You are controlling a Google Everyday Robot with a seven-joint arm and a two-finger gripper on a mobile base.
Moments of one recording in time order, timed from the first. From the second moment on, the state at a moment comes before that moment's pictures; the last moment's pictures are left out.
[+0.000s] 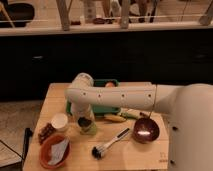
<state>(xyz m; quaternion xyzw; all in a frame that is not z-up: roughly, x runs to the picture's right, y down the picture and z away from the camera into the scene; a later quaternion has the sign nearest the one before) -0.127 0.162 0.746 -0.18 -0.29 -0.67 0.66</state>
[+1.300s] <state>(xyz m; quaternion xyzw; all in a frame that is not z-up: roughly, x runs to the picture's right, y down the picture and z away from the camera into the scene) -0.110 0.154 0.742 -0.19 -0.28 -0.67 0.66</state>
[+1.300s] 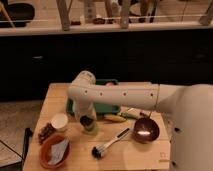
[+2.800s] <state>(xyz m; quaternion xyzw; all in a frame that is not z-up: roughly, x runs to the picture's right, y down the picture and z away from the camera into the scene) -0.083 0.162 0.746 -0.21 -0.27 -0.64 0.69</state>
